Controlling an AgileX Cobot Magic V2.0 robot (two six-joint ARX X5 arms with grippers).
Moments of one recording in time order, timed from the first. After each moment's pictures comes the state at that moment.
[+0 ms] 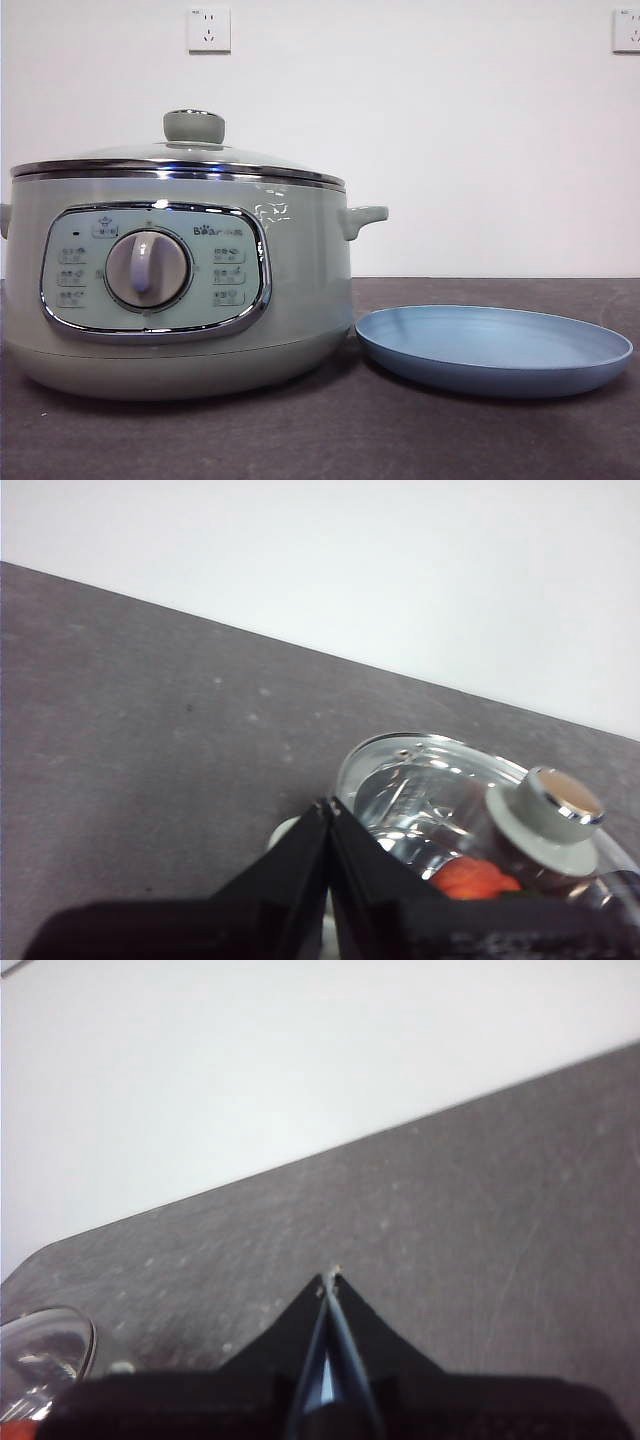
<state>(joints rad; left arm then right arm) 0.05 0.30 0.40 -0.25 0.24 -0.34 0.01 0.37 0.46 -0.20 -0.16 0.33</state>
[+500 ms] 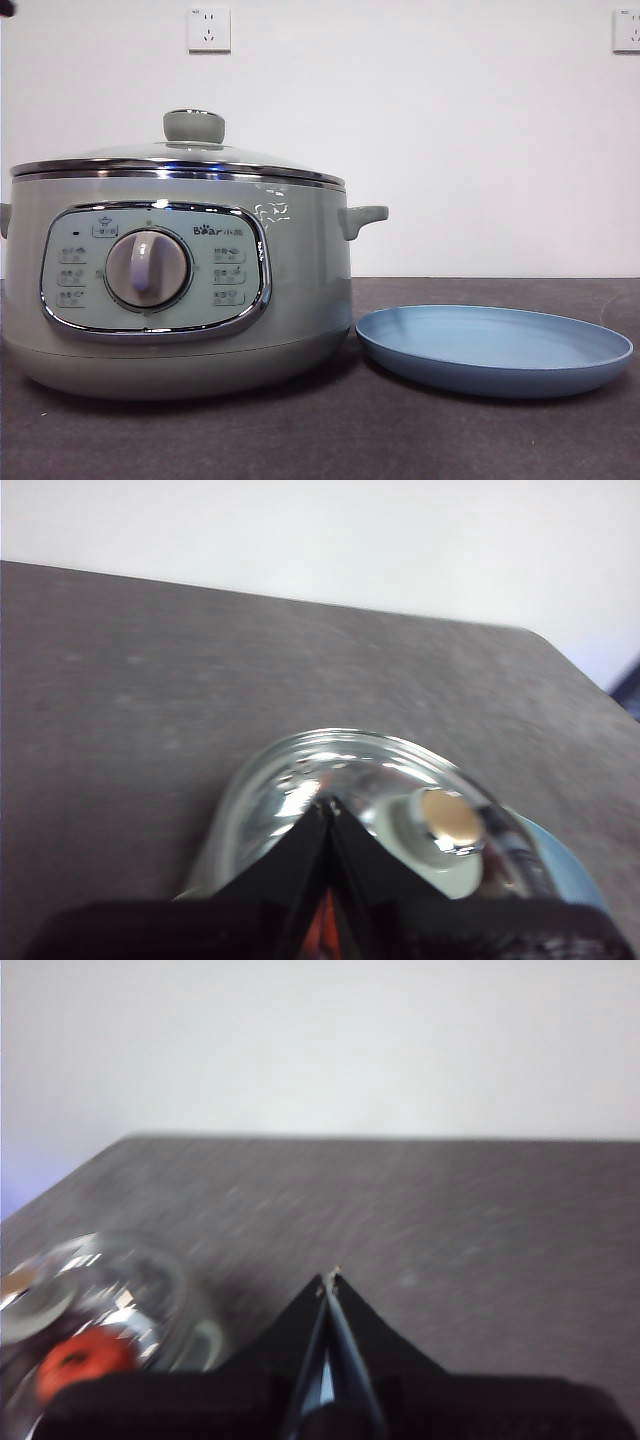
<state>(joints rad) 0.02 0.78 0.81 -0.35 0.52 -0.18 0.01 0.72 0.85 -0.37 -0.45 0.04</state>
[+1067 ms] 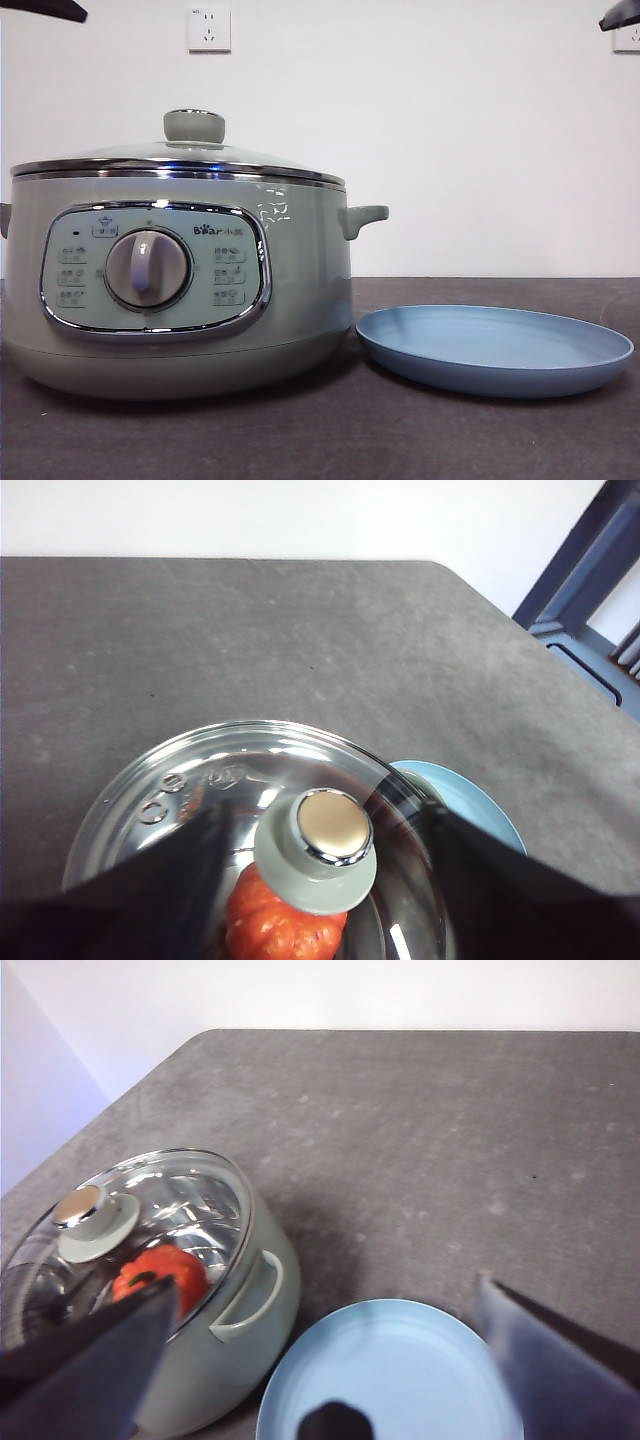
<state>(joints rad) -0.20 0.93 0.93 -0.39 0.48 -0.14 0.08 0.90 0.93 -0.46 -0.55 0.01</state>
